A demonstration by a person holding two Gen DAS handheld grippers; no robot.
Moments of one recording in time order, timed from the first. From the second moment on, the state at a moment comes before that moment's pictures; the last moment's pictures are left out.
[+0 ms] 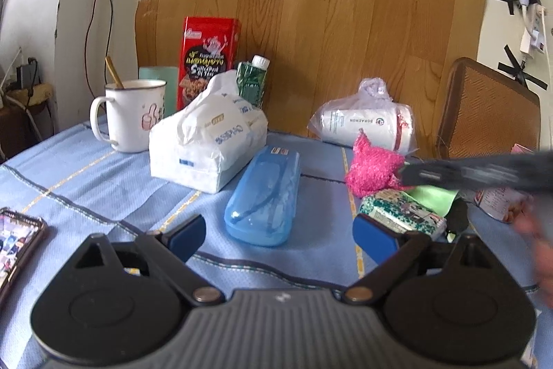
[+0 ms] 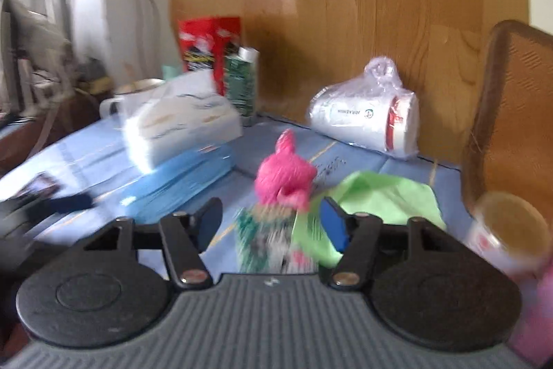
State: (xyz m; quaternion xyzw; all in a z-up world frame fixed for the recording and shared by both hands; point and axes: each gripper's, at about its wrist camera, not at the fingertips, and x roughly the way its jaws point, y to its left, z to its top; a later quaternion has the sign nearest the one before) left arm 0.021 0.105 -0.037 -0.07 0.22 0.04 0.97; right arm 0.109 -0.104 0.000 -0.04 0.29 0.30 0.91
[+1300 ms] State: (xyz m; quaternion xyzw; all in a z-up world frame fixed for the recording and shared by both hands) left arm 0.006 -0.085 -0.005 -0.05 0.37 -0.37 0.85; right arm -0.075 -0.268 -0.035 0.00 0.25 0.17 0.95
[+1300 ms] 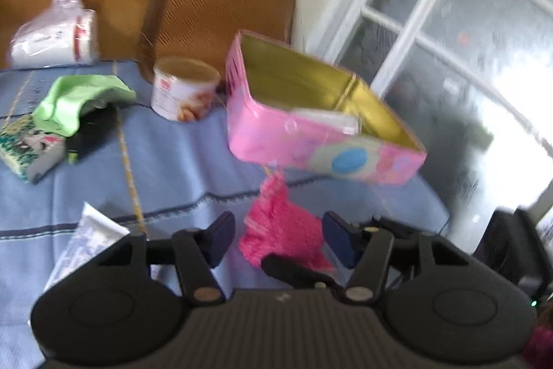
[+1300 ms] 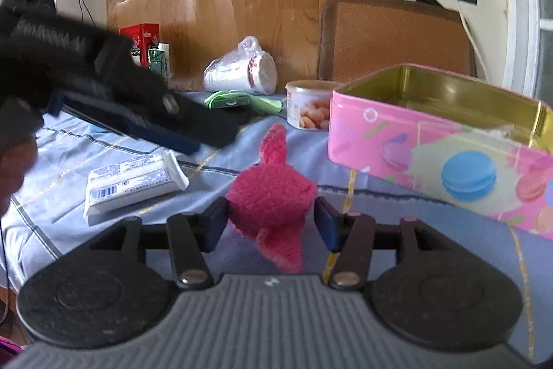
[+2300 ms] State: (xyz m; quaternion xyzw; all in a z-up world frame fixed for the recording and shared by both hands) left arm 0.053 -0.099 0.040 -0.06 0.27 -0.29 0.92; right arm -0.003 -0.358 -0.003 0.06 0.14 -0.07 0.99
